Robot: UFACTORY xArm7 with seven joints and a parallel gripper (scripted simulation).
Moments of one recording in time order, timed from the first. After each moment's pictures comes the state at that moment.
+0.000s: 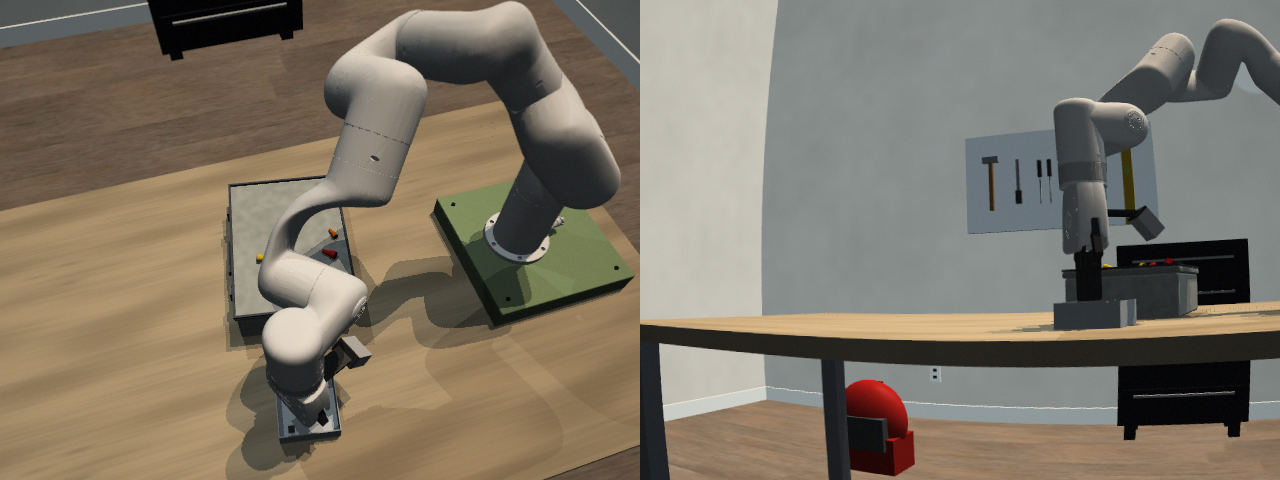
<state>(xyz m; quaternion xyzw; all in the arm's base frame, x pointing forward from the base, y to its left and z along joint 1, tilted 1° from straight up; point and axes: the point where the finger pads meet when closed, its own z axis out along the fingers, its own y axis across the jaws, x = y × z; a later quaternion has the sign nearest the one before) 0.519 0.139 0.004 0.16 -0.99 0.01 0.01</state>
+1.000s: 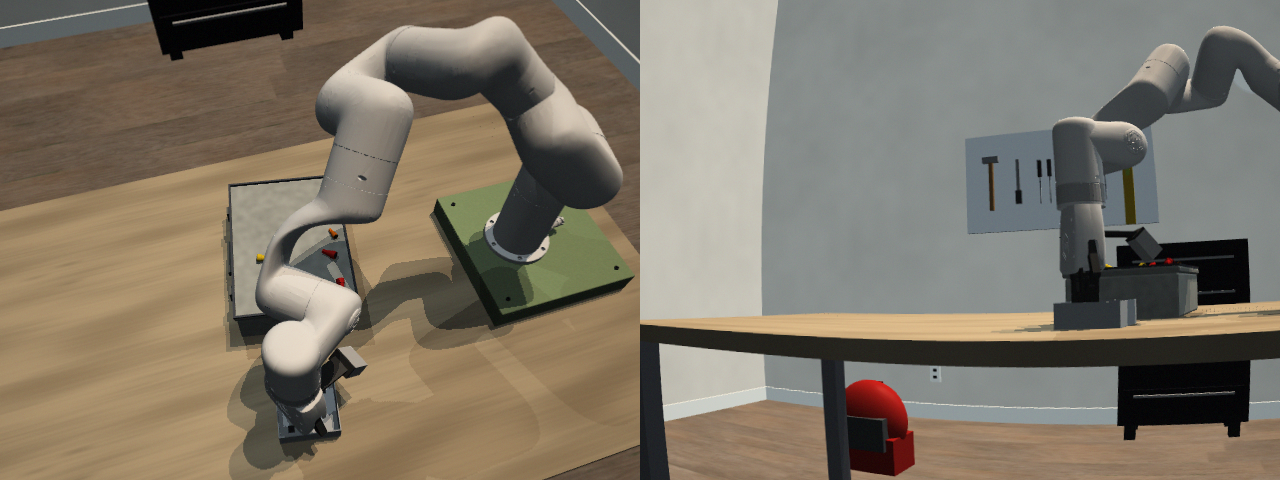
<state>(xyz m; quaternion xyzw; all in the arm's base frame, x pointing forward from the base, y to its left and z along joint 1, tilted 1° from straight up) 0.525 0.140 -0.027 0.16 -0.99 0.01 0.01</state>
